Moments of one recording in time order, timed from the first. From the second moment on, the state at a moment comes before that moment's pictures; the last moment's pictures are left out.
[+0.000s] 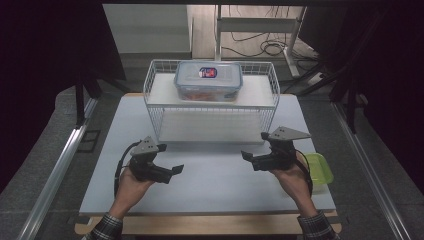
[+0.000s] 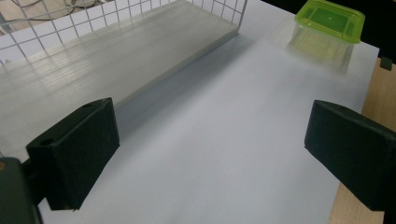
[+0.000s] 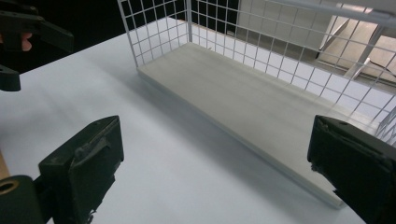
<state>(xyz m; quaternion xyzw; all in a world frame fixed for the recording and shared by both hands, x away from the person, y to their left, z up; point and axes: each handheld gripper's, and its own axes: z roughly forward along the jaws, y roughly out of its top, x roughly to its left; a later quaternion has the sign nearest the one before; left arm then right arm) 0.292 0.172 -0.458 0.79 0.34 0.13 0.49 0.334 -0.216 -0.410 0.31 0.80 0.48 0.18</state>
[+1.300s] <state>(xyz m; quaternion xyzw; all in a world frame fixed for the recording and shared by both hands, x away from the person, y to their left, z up) 0.244 0.178 -0.509 0.81 0.37 0.17 0.43 0.284 -0.246 -0.471 0.33 0.82 0.44 0.16</state>
